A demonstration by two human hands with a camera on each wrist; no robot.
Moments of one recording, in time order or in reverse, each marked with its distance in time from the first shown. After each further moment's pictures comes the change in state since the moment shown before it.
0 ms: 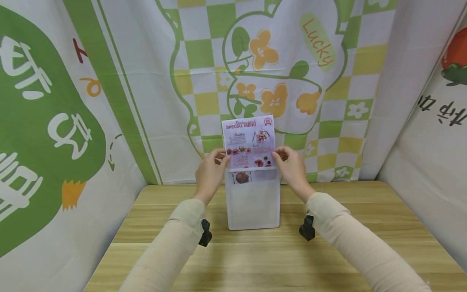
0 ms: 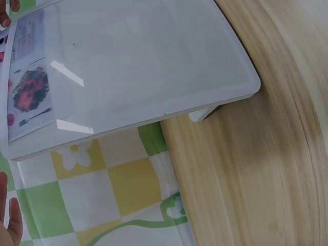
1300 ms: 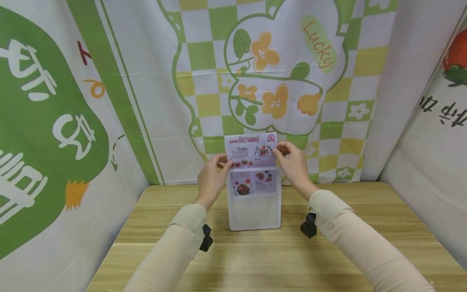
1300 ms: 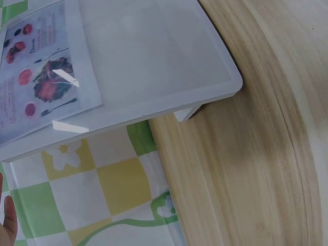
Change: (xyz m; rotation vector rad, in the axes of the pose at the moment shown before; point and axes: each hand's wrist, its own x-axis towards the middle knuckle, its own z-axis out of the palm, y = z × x) left_hand -0.011 -0.006 0.003 0.007 0.006 0.025; right_hand 0.005 -0.009 -0.005 0.087 0.022 -0.067
